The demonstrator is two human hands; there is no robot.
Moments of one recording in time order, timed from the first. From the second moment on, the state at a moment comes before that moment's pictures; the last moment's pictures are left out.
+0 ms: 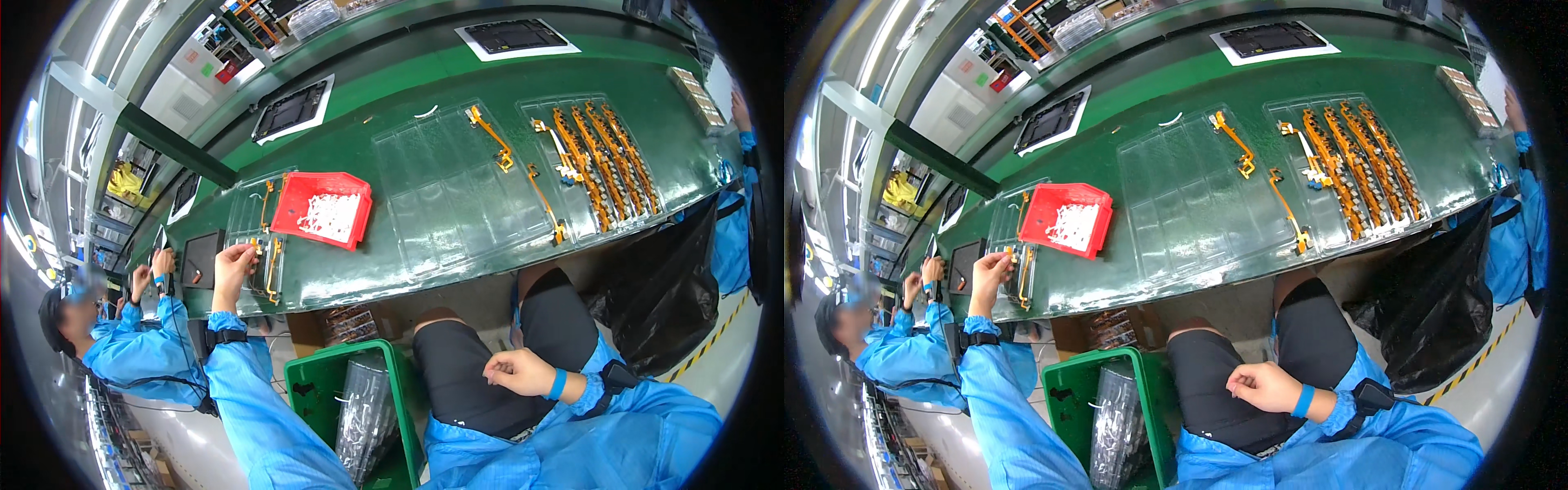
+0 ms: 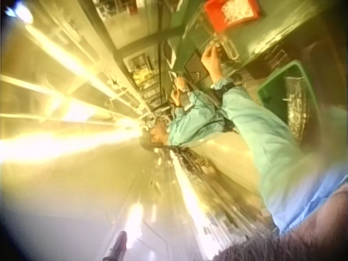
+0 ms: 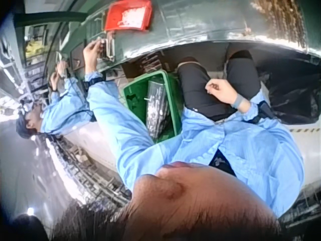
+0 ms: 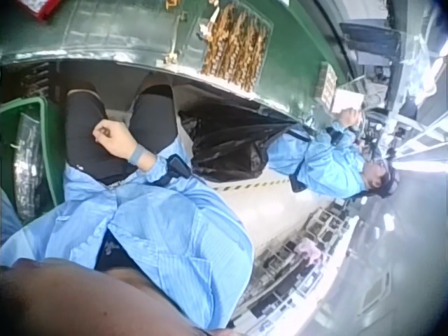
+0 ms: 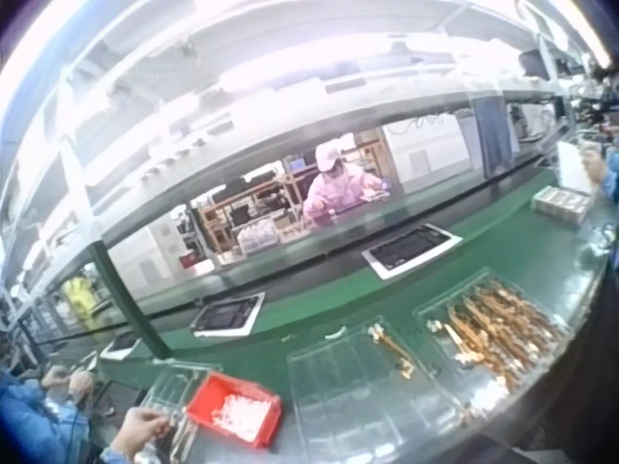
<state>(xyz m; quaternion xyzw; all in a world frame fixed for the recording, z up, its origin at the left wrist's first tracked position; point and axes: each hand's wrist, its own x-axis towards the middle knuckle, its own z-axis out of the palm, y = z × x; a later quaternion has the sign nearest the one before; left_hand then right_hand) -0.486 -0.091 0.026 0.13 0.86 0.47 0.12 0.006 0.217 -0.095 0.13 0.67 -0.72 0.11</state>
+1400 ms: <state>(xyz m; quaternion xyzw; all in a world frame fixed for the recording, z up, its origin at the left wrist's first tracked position) -0.430 -0.136 0.007 0.18 0.94 0.29 -0.07 0.033 0.237 -0.095 0.12 0.69 -0.71 0.08</state>
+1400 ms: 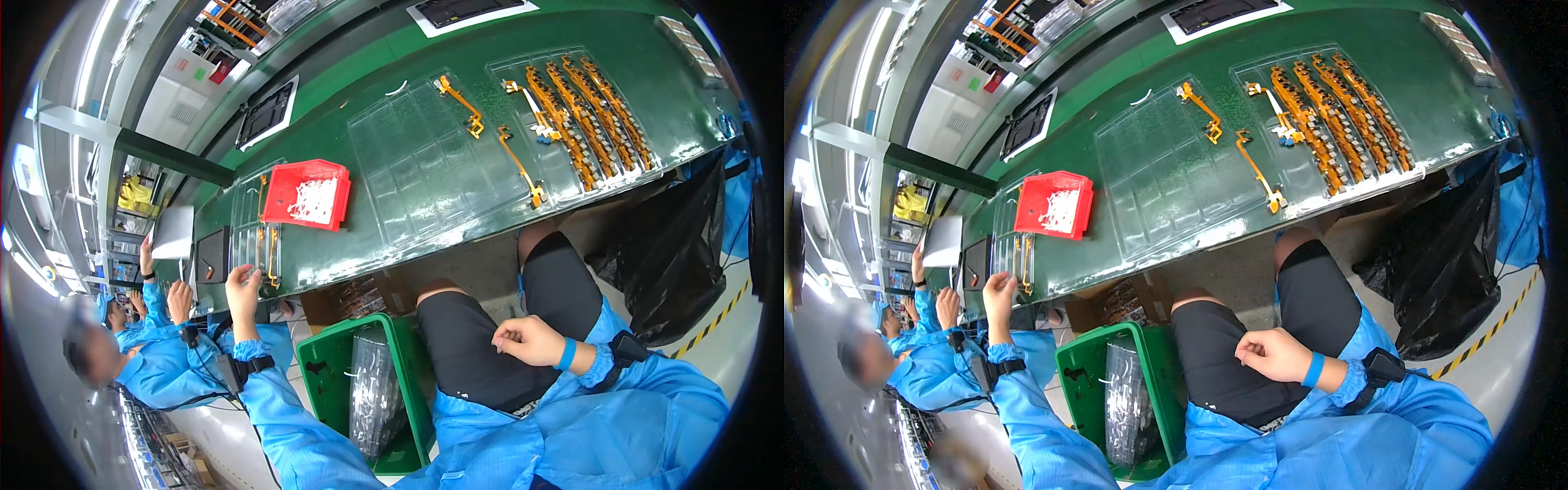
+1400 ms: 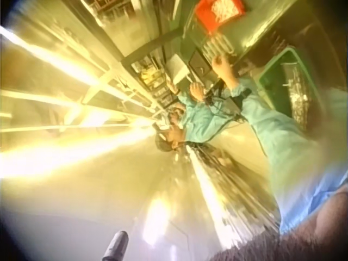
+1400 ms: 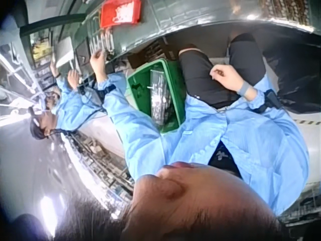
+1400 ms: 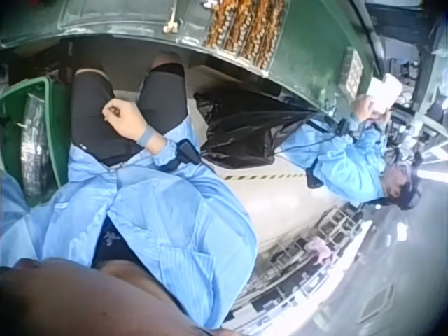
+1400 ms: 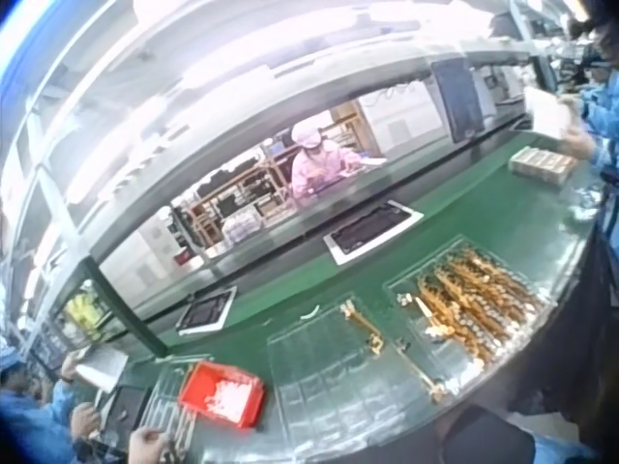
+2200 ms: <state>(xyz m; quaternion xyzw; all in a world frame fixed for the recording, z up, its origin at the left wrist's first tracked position) -0.234 0.311 0.023 0.51 0.84 0.11 -0.15 0.062 0.295 -0.163 0.09 0.92 -0.38 -0.07</state>
